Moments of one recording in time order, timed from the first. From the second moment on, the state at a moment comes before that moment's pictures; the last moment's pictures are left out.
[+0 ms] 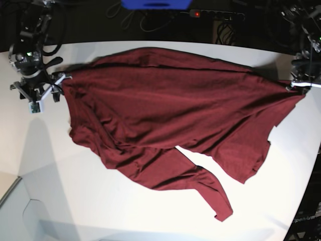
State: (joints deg) left arm 18.0 -5.8 -43.2 112.5 -30.3 -0.1 52.7; right arm -15.3 7.7 26.5 102.9 -0.3 26.4 -39.9
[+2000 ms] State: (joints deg) left arm -28.6 -9.0 -12.9 43.1 -7.6 0.6 19.2; right arm -18.7 6.8 29.6 98.8 -0.9 35.1 -40.0
